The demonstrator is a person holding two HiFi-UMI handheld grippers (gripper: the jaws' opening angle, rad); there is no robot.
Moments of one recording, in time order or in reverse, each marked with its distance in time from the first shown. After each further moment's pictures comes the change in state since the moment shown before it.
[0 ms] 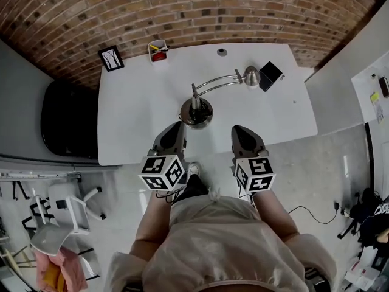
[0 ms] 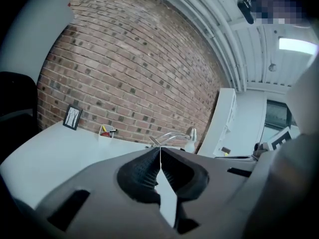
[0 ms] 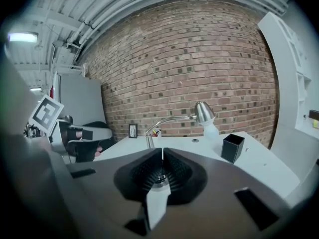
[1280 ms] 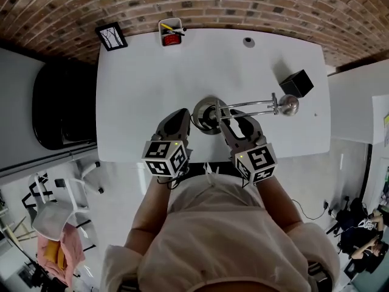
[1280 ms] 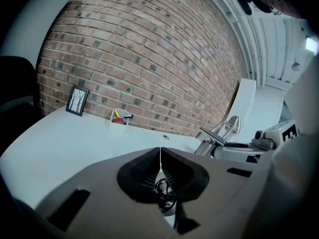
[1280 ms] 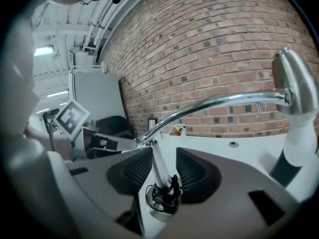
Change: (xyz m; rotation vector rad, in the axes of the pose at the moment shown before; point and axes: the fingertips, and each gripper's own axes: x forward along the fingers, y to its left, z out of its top) left arm 0.089 0.107 -0.023 -0.084 0.167 0.093; right arm 0.151 0.040 0.010 -0.075 0.067 0.333
